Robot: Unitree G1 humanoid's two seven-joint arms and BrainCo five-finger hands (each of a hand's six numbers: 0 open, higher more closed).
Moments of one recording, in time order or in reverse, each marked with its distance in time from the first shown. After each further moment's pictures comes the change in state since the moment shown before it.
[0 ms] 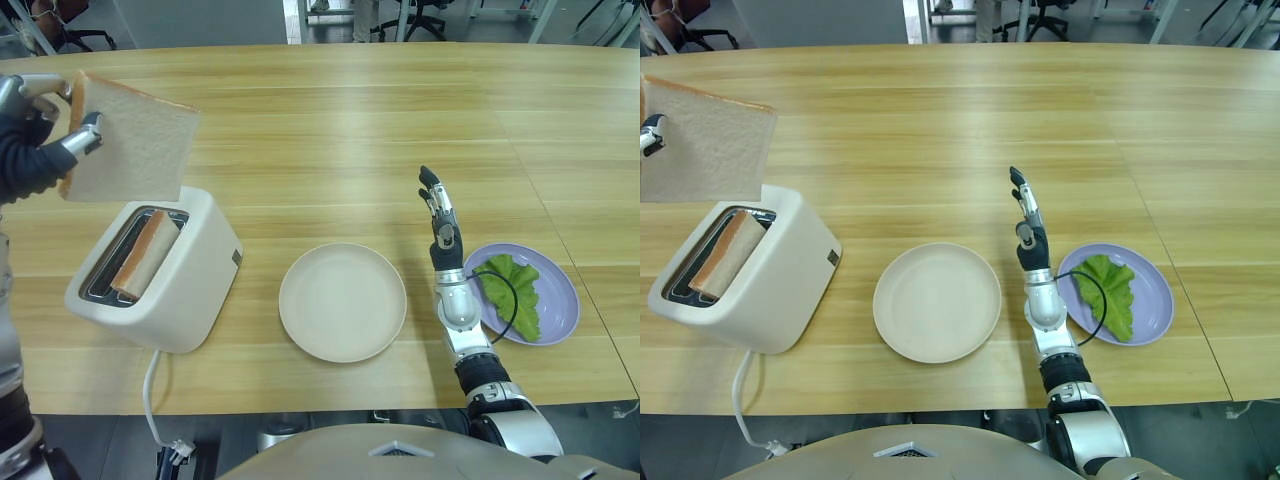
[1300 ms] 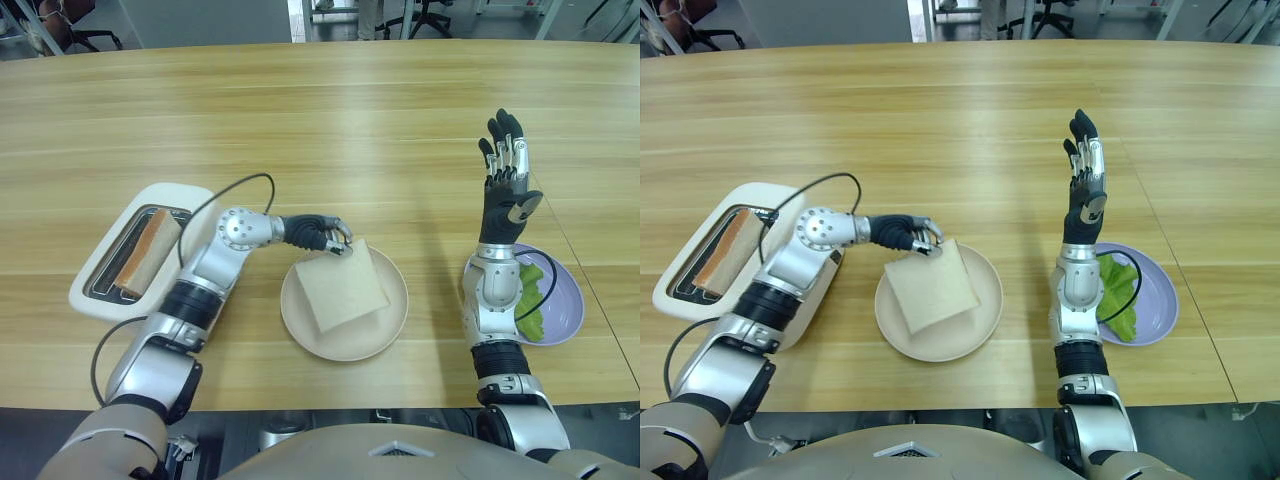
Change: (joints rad) left arm -0.529 -0.391 -0.988 0.846 -0.191 -0.125 -0.587; right arm -0.032 -0.028 -0.118 -0.238 0.242 0.043 0.136
